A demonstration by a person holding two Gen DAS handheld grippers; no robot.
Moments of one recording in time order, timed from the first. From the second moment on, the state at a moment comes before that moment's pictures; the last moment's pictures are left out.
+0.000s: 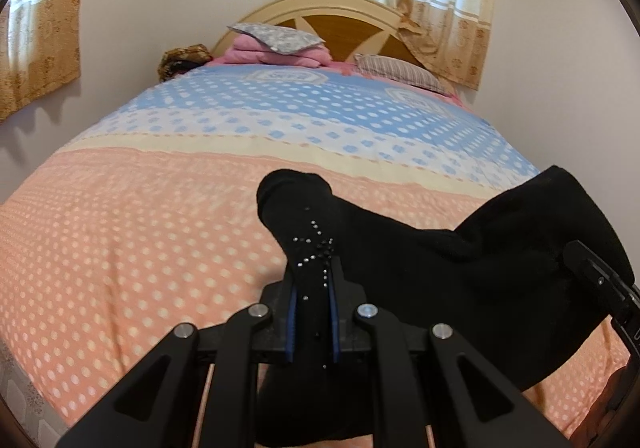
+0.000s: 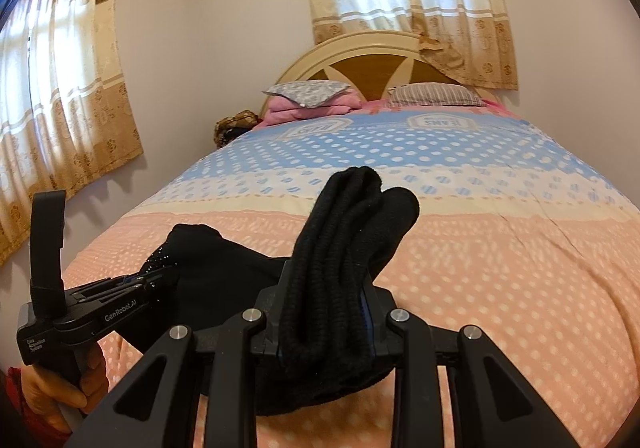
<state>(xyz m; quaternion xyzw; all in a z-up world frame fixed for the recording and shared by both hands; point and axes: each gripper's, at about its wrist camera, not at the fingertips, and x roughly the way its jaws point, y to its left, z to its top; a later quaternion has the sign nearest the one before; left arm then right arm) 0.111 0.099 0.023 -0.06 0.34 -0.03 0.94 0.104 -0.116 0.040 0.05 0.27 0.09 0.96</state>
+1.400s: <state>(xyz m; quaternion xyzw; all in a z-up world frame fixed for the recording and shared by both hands) 0.196 0.178 -0.047 0.07 0.43 0.14 0.89 0.274 -0.104 -0.073 0.14 0.42 0.09 0.89</state>
